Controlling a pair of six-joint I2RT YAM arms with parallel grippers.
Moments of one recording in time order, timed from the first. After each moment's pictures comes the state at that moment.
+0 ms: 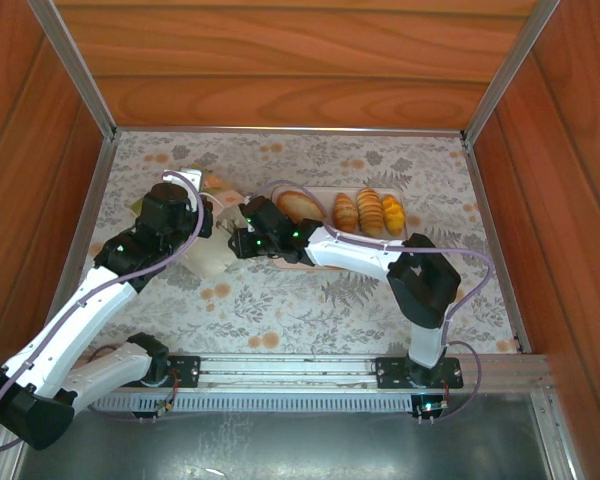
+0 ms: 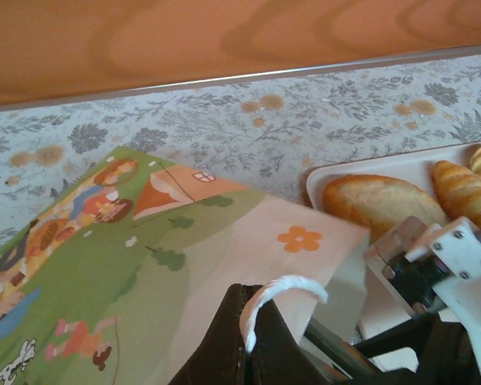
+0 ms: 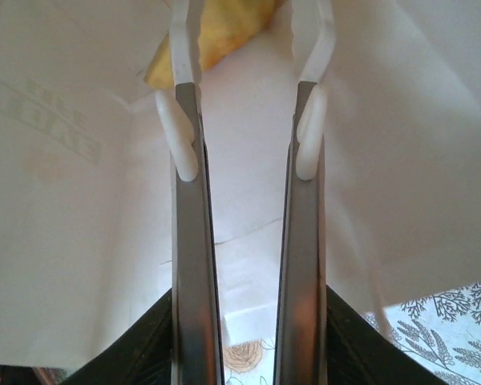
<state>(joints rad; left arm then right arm) -0.53 0.96 0.95 -0.52 -0.23 -0.21 1.01 1.87 1.34 -0.23 -0.09 0.67</state>
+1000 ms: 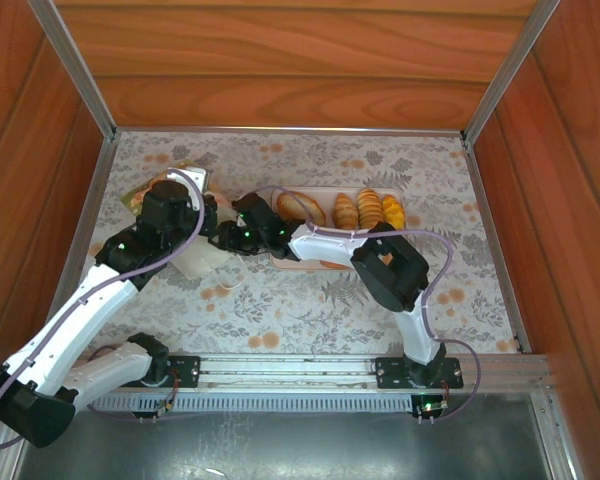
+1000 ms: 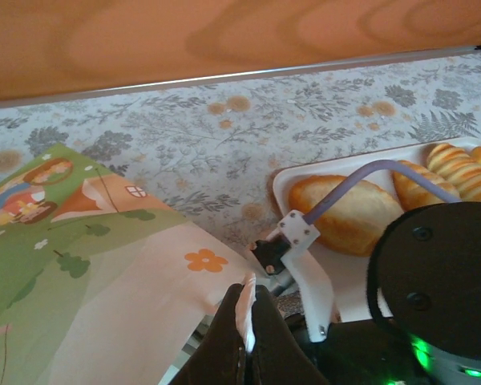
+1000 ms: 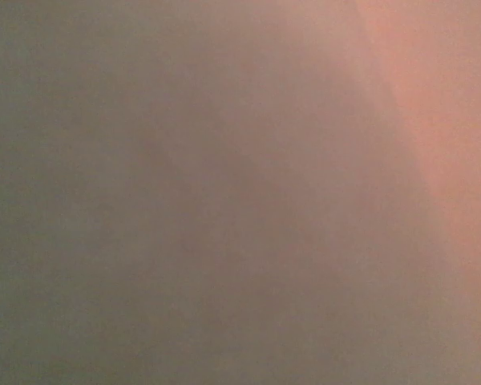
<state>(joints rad) -0.53 0.97 0.97 -0.50 -0.14 -0.22 0.98 2.08 1.42 0.03 -0.31 0.98</state>
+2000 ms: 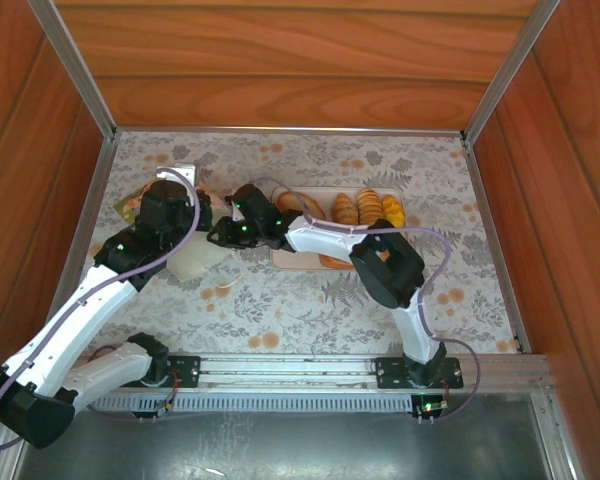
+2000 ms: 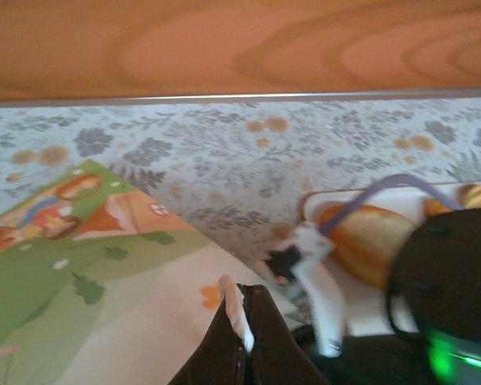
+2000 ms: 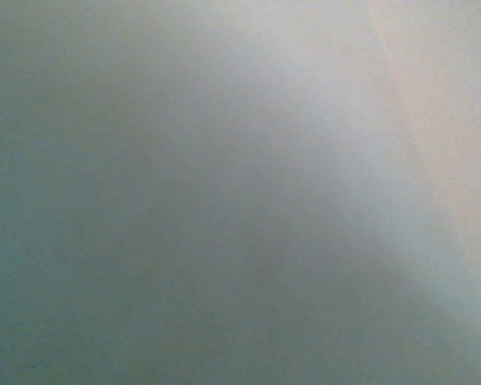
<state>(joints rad) -0.53 0.97 0.97 -0.48 -0.29 -0.29 0.96 2.09 1.51 -0.10 -0.39 0.83</state>
